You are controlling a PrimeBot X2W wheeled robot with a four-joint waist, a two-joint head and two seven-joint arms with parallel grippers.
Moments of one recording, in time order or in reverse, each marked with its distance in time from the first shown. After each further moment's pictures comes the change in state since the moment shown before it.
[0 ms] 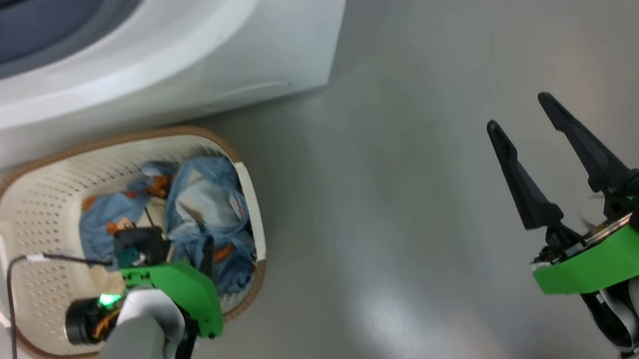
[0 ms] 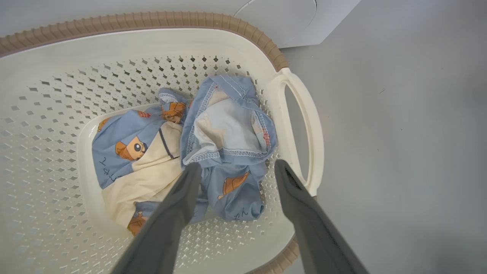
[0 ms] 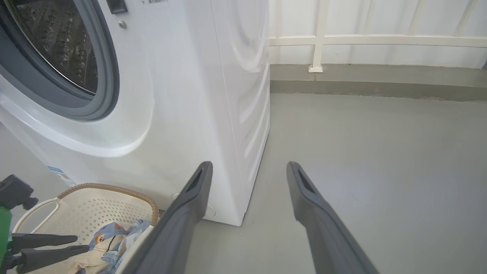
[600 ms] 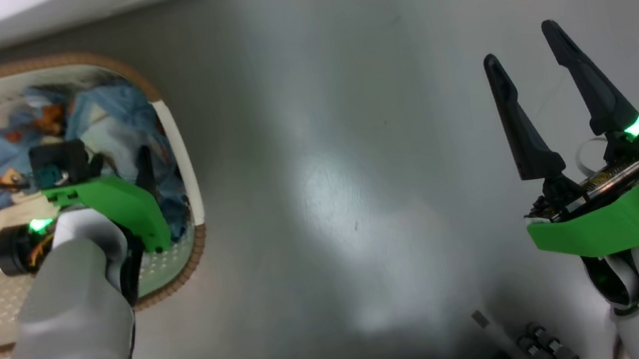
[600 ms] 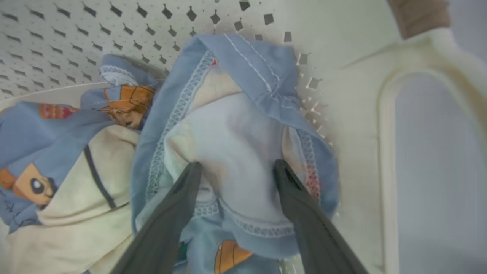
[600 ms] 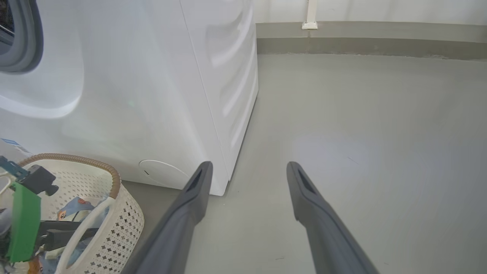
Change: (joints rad) left arm -0.237 0.040 0.043 0.085 -0.048 0.018 -0.013; right arm -0.118 0.002 0.012 -0.068 0.016 0.000 -0.001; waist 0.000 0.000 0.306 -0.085
